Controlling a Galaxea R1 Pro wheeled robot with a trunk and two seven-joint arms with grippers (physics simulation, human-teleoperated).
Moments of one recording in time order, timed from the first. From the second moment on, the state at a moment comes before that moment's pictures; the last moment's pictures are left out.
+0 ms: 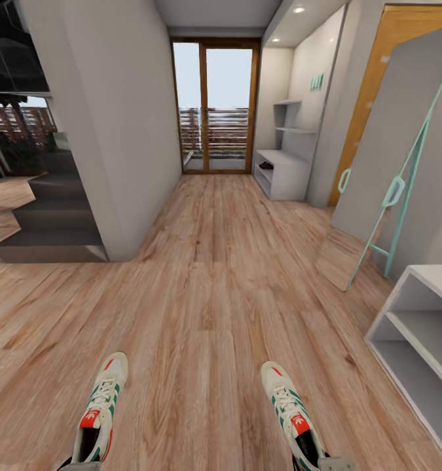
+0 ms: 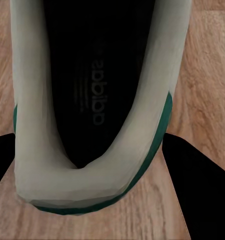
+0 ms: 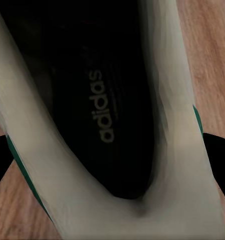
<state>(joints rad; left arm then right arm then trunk) -0.23 0.14 0.47 -0.24 -0.21 -0.65 -0.28 -0.23 0.01 -0.25 -0.29 0.31 -0.58 0.02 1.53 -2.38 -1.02</state>
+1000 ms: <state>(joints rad) -0.23 0.14 0.47 -0.24 -0.21 -0.66 -0.28 -0.23 0.01 -0.25 -0.29 0.31 -0.58 0.02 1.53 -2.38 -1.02</state>
